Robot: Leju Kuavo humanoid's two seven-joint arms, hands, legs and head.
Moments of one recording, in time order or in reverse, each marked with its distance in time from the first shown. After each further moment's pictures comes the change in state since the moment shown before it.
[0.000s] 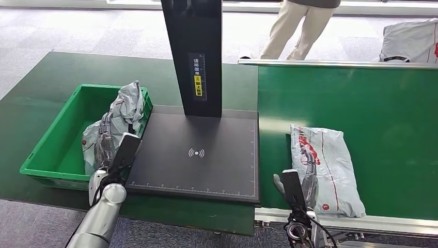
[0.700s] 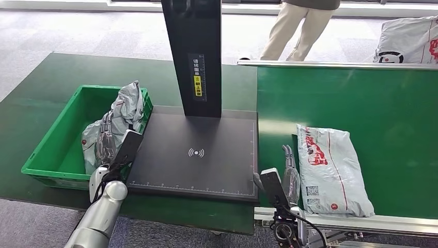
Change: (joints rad) left arm -0.046 0.012 0.001 0.060 -0.102 0.033 0.118; right arm 0.025 0.021 0.148 -0.093 0.045 0.039 0.032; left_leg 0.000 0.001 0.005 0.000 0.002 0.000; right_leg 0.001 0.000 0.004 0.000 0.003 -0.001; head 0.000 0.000
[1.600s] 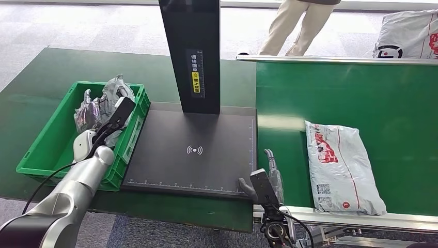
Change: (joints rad) left arm -0.375 0.176 -0.096 0.395 -0.254 0.013 0.322; right arm -0.042 0.015 0.082 0.110 -0.119 0.105 -0.026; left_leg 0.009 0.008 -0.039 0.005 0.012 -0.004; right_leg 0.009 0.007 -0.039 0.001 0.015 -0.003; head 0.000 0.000
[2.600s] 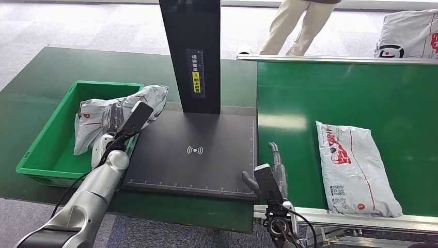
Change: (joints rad) left arm 0.092 -0.098 -0.015 -0.184 0.191 -0.059 -0.225; right arm -0.002 0.006 -0.040 -0.060 0.036 0.012 0.006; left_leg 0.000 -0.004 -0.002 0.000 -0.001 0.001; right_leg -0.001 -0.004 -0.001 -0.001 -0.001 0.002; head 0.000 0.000
